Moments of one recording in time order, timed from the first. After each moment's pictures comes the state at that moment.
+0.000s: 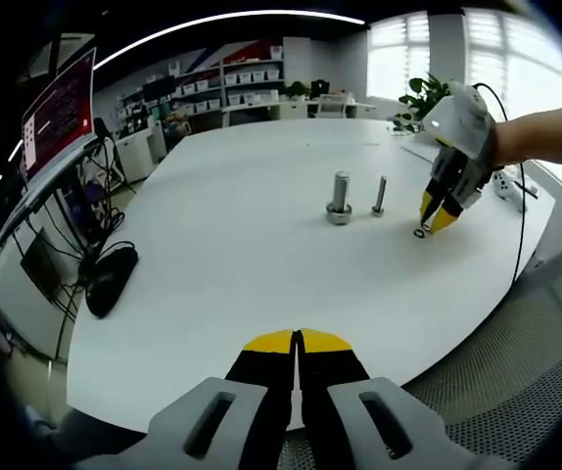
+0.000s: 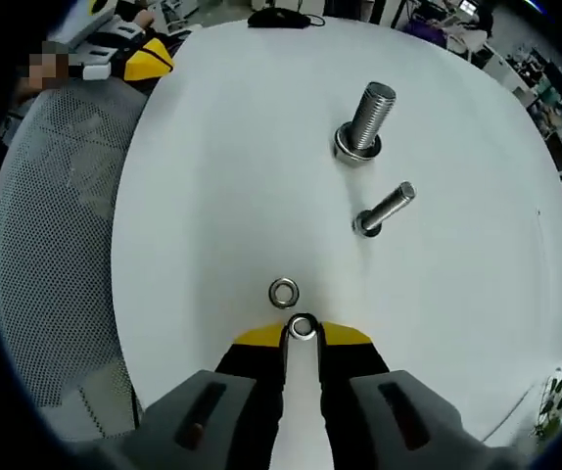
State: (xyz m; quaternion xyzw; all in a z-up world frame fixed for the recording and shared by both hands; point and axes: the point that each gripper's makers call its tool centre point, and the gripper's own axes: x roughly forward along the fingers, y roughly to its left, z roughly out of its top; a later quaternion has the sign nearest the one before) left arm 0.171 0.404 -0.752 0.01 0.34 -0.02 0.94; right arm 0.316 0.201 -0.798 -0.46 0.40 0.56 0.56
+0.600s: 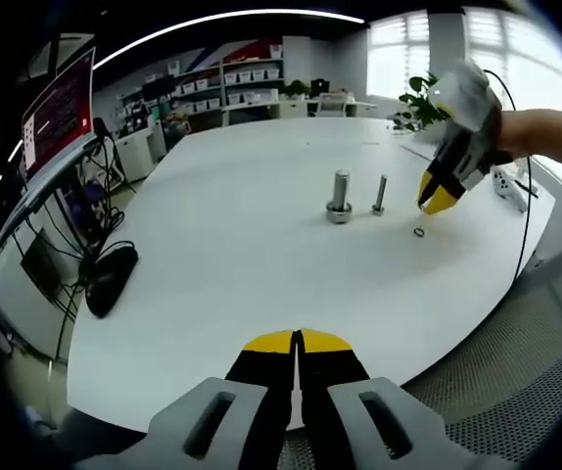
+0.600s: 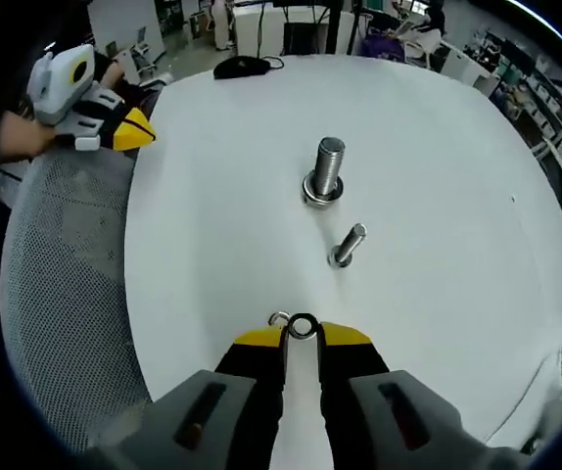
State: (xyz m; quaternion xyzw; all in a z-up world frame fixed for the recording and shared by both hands) left arm 0.171 0.404 -0.753 0.02 0.35 -0.02 0.94; right arm 0.323 0.227 -0.760 -0.37 0.39 0.55 0.64
